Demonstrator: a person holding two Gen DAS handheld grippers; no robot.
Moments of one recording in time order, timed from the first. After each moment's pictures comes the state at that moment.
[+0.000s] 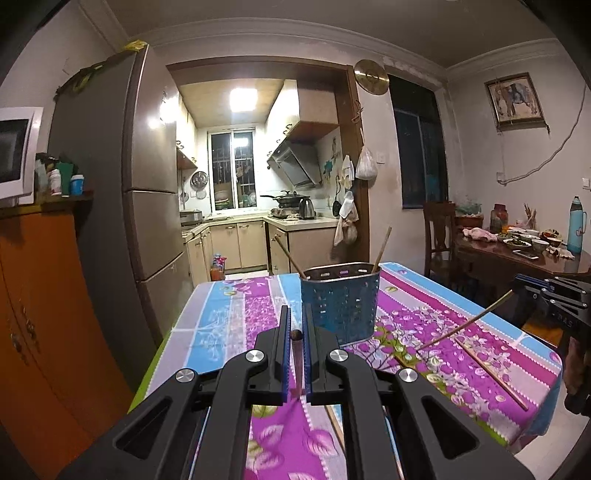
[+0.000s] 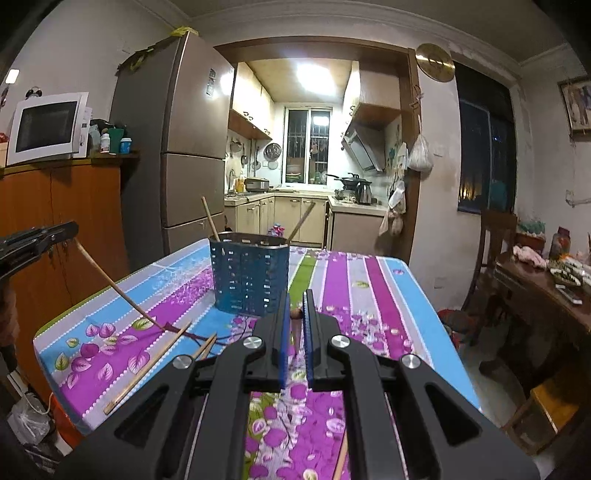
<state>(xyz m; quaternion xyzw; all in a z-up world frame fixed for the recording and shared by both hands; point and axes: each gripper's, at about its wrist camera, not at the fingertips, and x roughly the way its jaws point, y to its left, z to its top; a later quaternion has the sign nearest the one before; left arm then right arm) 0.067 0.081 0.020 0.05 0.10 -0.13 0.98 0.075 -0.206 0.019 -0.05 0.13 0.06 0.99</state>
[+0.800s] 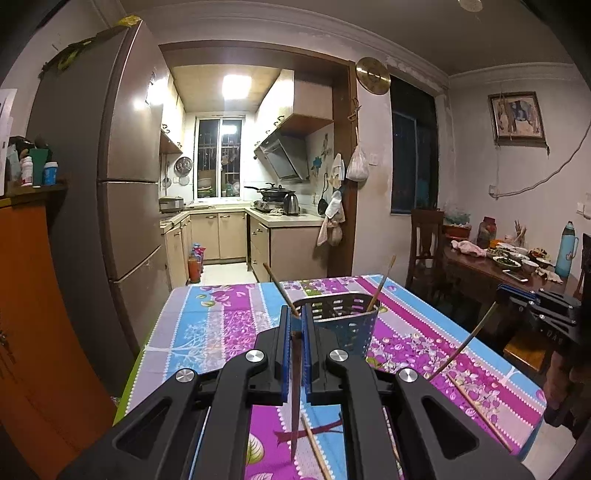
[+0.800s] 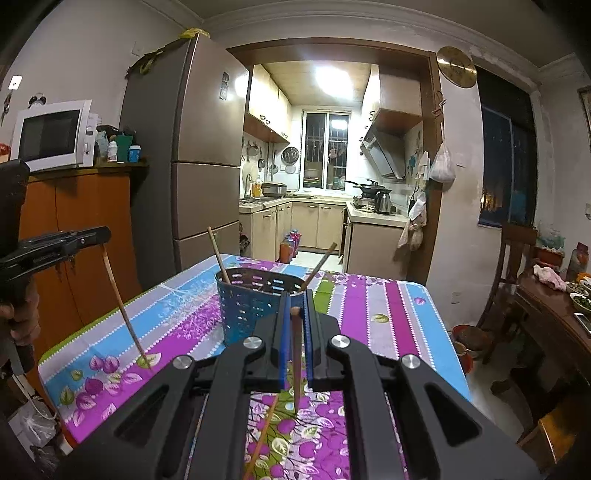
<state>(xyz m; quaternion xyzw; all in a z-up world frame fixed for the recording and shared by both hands) 0.143 0.082 0.065 0.02 0.13 -0.17 0.98 0.133 -0.198 0.067 -0.05 0.13 0.10 0.99</state>
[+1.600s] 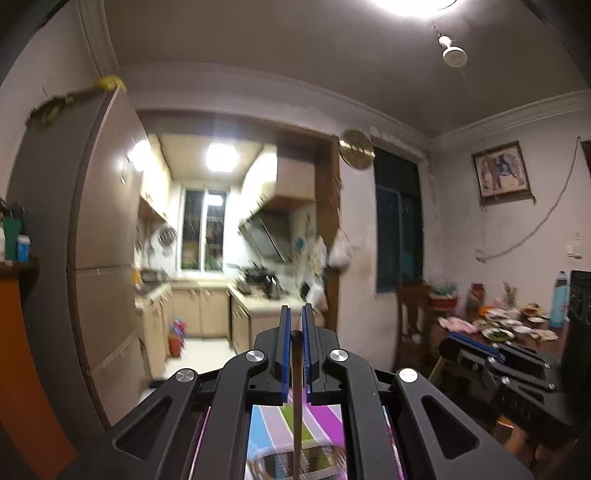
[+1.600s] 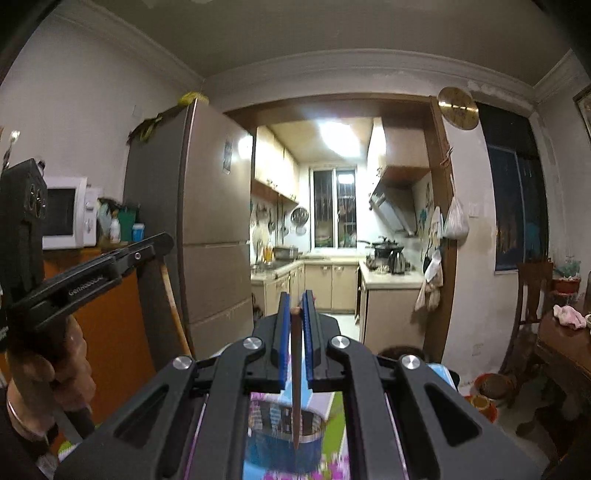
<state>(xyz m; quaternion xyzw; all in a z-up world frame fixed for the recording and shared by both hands) 0.202 0.011 0.198 -0.01 -0.03 -0.18 0.98 0.199 -0.185 0.188 0.00 0.01 0.12 0.99</state>
